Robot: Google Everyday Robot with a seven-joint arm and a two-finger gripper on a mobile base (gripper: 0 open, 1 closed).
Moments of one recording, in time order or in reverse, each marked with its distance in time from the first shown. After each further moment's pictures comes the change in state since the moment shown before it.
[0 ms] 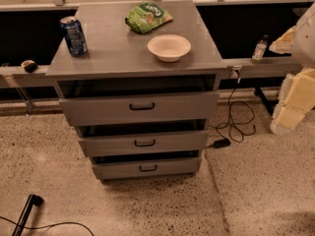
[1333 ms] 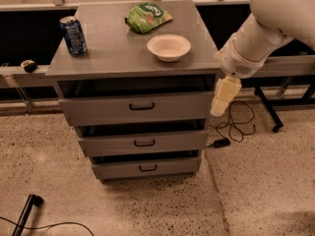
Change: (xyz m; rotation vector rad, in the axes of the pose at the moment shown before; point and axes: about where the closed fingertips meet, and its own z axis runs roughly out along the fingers) arm -0.060 -0.097 0.158 0.028 -0.094 -0.105
